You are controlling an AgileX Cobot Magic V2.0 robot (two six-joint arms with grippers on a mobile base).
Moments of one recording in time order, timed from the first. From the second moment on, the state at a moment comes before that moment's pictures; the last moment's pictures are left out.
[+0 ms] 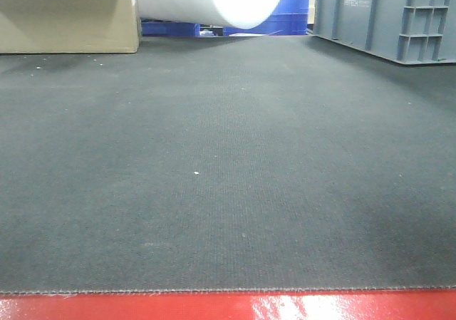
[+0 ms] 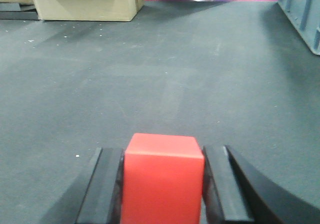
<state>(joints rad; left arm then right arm) -0.05 -0.01 0.03 0.00 0.01 -0.04 0.45 0.30 -0.56 -0.18 0.53 0.33</state>
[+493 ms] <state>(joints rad) -0.05 -0.01 0.03 0.00 0.01 -0.04 0.45 0.82 -0.94 -0.07 0.69 0.12</state>
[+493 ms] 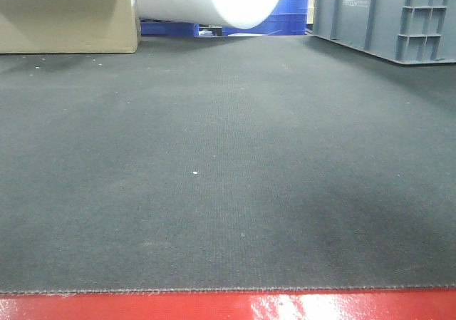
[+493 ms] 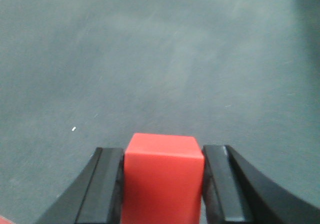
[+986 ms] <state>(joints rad) -0.05 -0.01 0.03 0.00 0.01 -0.04 0.58 1.54 -1.33 0.02 0.80 0.02</state>
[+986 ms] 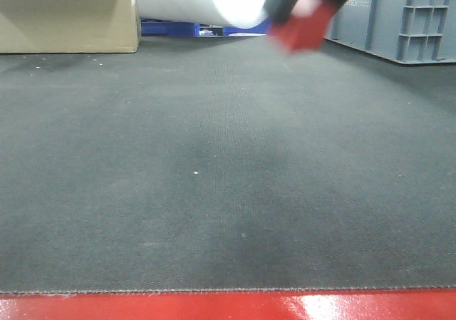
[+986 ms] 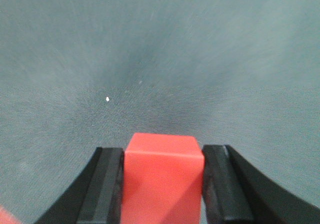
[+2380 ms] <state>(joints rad) -0.05 -0.01 0.03 0.00 0.01 -0.04 0.58 1.77 -1.44 0.03 0.78 0.05</state>
